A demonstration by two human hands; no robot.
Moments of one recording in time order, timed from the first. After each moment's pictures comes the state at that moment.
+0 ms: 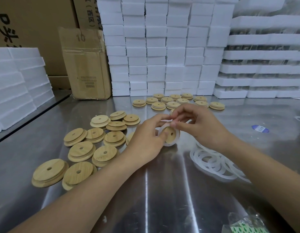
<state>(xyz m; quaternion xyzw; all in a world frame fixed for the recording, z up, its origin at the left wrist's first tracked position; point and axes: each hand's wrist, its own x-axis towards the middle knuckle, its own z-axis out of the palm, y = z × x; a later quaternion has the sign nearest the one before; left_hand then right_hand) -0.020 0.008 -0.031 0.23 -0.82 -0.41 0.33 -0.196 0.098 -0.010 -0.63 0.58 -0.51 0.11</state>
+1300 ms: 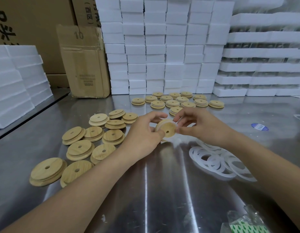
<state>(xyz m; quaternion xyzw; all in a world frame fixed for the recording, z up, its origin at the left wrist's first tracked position) -0.022 -0.004 -0.034 0.25 -0.77 -0.47 0.34 -0.213 0.103 -0.011 -0.61 0.65 -0.42 0.17</state>
